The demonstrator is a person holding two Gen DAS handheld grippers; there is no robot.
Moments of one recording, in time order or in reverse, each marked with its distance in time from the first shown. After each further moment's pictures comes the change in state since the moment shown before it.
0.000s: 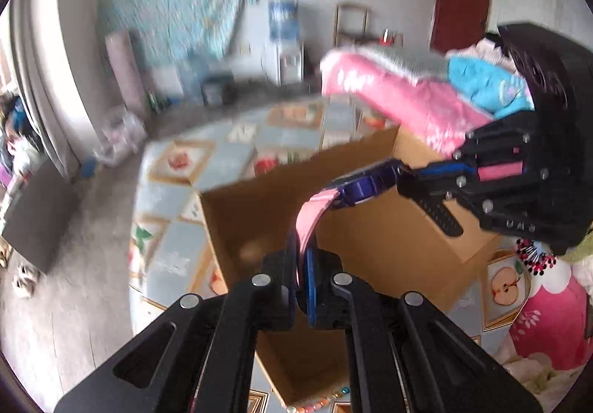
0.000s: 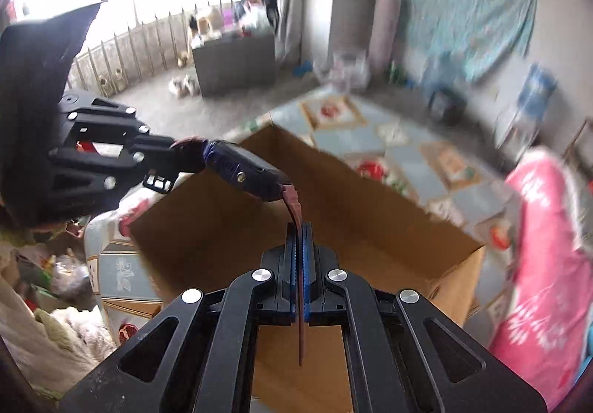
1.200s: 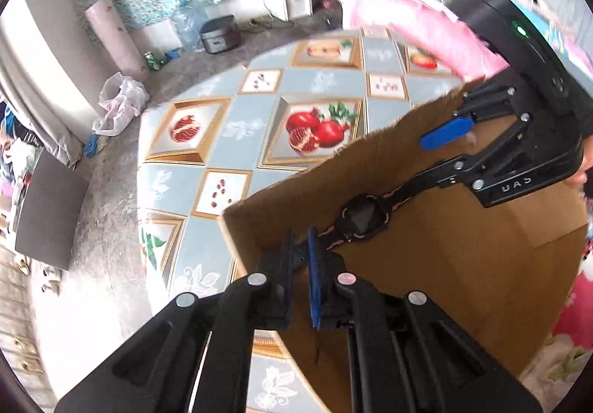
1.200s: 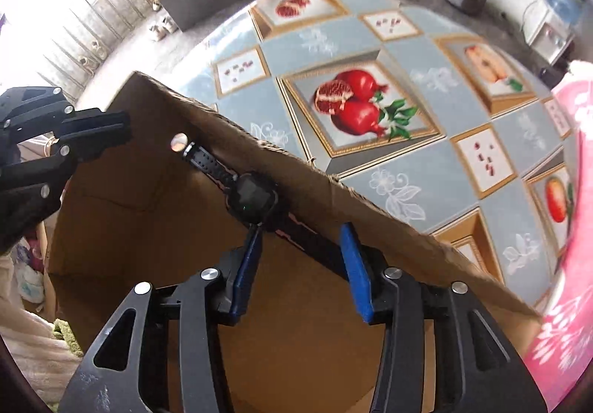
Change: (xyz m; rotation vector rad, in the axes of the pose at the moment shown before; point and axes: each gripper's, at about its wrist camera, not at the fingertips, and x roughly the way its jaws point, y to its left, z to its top) left arm 0.091 0.047 0.032 0.065 0.209 0.071; right arm 0.085 -0.033 0.014 0.132 0.338 0.094
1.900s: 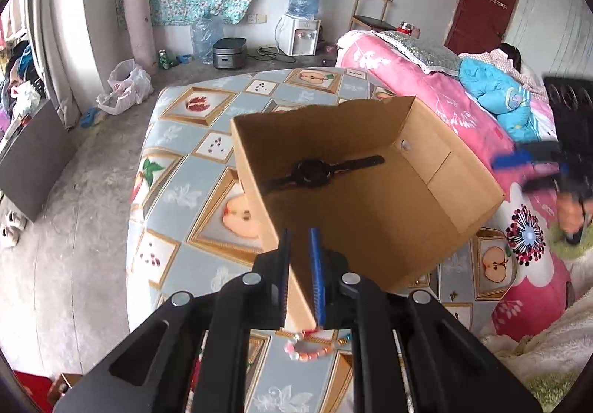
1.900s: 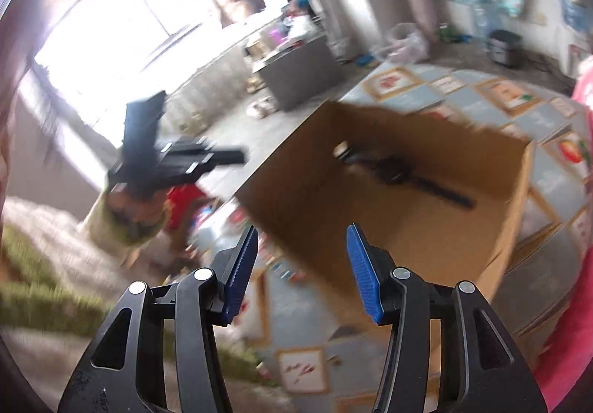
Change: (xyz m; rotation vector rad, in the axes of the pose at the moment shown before) left arm -0.102 -0.015 -0.116 -0.193 -0.166 -0.118; right arm -0.103 0.033 -0.144 -0.041 -0.355 0.399
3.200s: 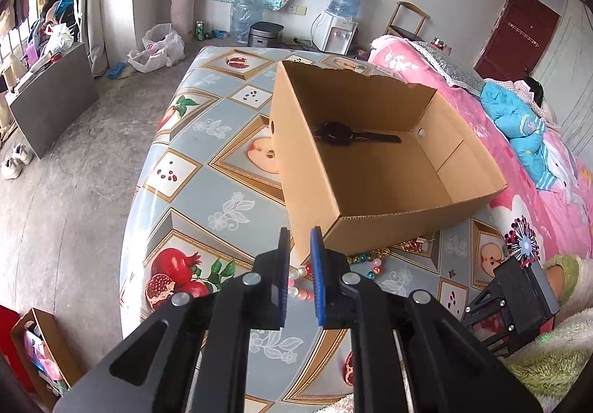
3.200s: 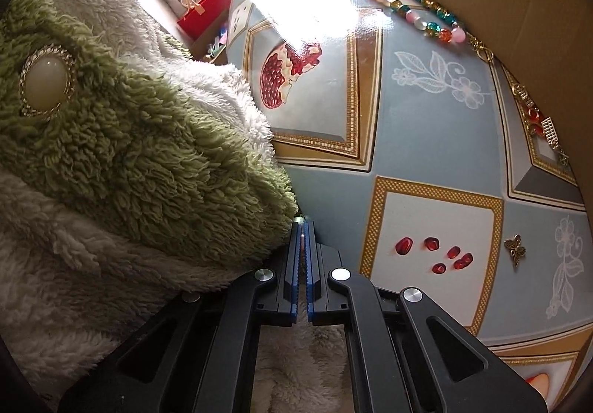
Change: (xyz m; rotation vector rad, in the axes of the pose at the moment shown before) left arm -0.018 0.019 -0.067 -0.183 0.012 0.021; right arm 0.204 0.067 -0.117 -0.342 0.605 0.027
